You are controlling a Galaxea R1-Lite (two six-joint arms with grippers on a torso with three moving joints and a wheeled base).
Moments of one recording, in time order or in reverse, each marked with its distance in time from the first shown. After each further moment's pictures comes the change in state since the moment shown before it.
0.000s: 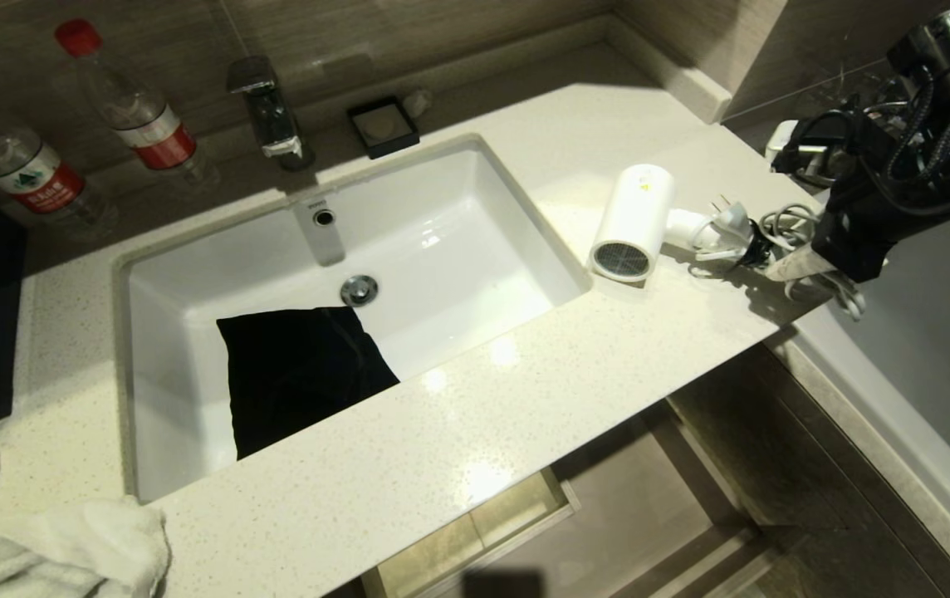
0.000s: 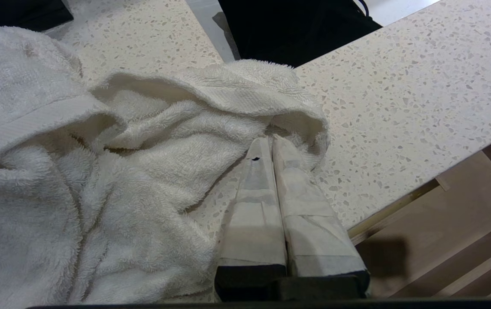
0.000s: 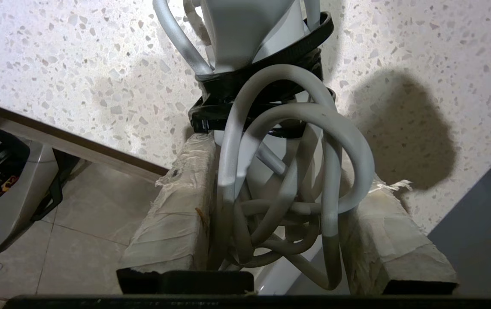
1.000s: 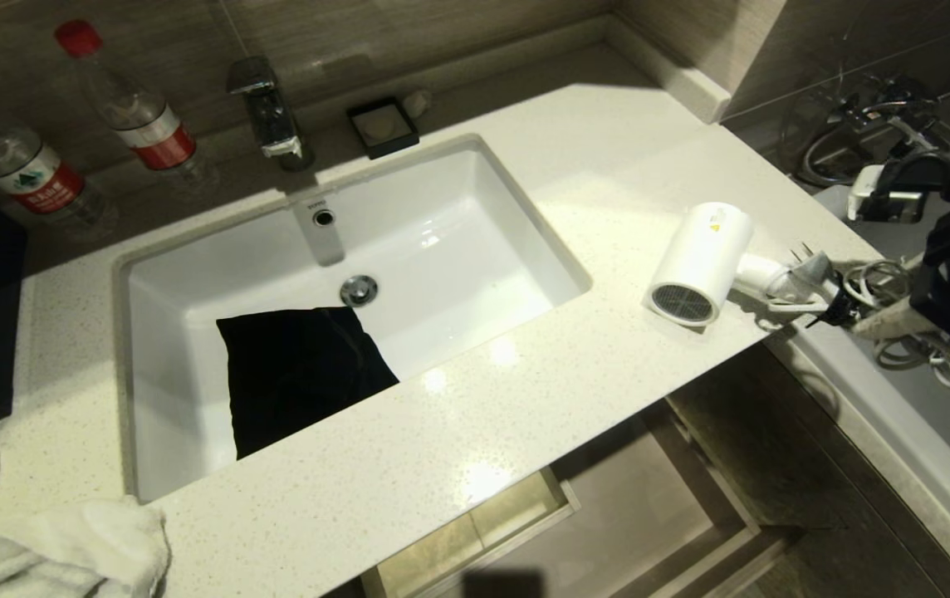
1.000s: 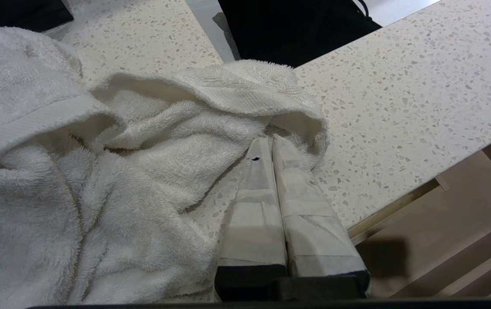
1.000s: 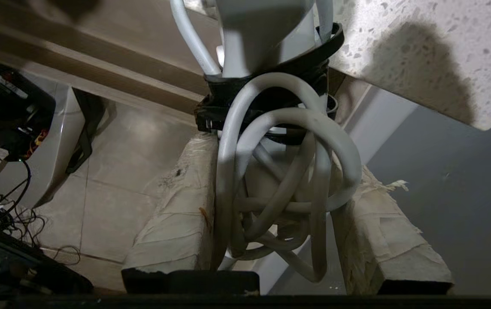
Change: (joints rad) left arm 0.000 0.000 0.000 0.000 0.000 0.000; right arm -0.091 -0.191 0.289 0.023 -0.036 -0.011
